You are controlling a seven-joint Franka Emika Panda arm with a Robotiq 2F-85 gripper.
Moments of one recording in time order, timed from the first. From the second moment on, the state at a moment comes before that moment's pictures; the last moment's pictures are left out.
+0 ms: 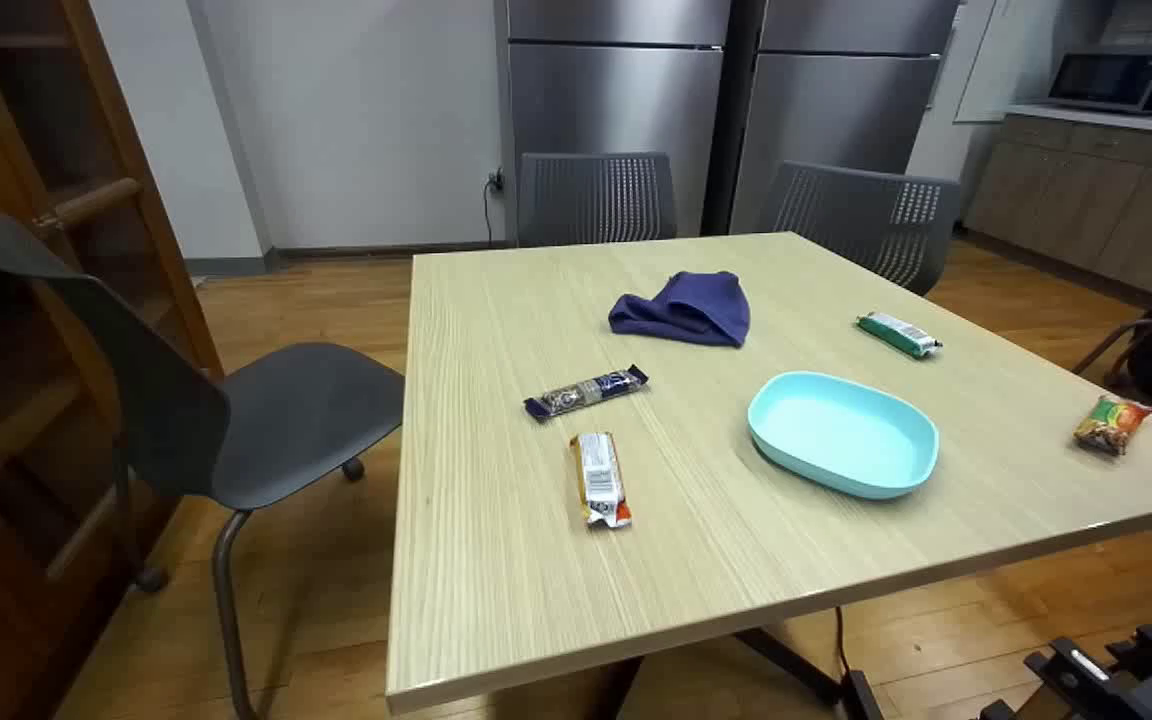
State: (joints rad) arm 0.03 -0.57 0.20 -2.36 0.16 1.69 0.44
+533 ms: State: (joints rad) arm 0.03 -0.50 0.20 -2.35 0.16 1.73 0.44
